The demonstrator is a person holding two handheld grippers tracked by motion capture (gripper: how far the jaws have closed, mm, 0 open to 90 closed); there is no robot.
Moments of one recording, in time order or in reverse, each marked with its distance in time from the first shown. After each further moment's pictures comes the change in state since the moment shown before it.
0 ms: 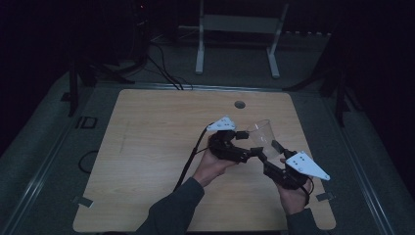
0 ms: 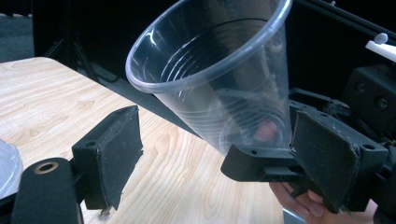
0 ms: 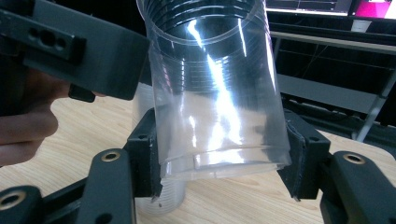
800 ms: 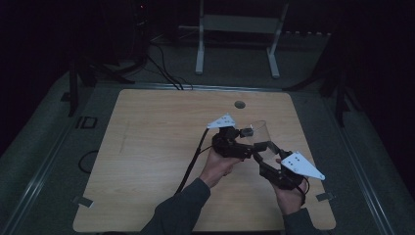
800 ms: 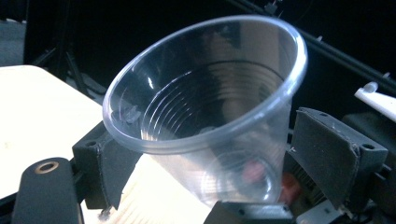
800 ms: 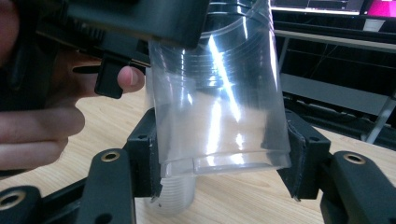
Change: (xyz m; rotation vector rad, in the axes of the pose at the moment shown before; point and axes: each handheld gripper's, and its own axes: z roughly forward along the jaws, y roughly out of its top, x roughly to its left) left arm 0.001 0.002 0.009 -0.098 -0.032 -0.094; right arm 0.007 -0.003 0.006 0.003 0.028 -0.006
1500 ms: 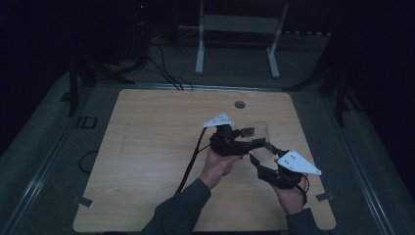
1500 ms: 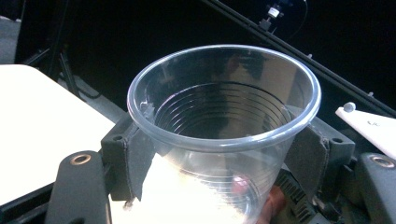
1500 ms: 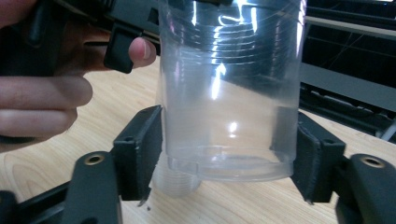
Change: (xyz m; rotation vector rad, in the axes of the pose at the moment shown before) left arm 0.002 0.001 -0.006 -0.034 -0.014 -0.036; right arm -0.001 0.002 0.004 0.078 0.066 -0.049
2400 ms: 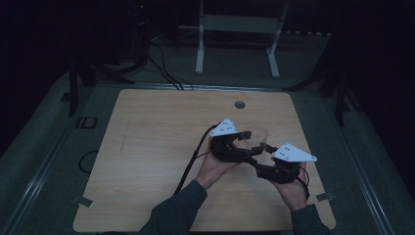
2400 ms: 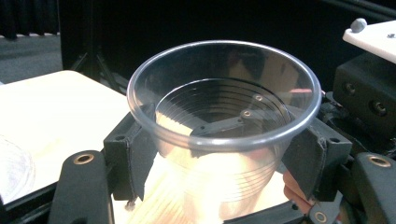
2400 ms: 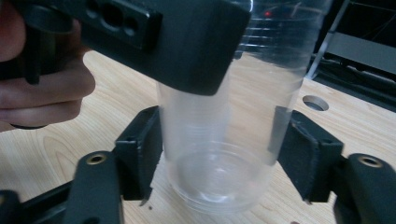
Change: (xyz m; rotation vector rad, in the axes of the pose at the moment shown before) left arm -0.012 -0.007 -0.001 0.113 0.134 0.223; right arm -0.009 0.010 0.012 0.136 0.112 0.005
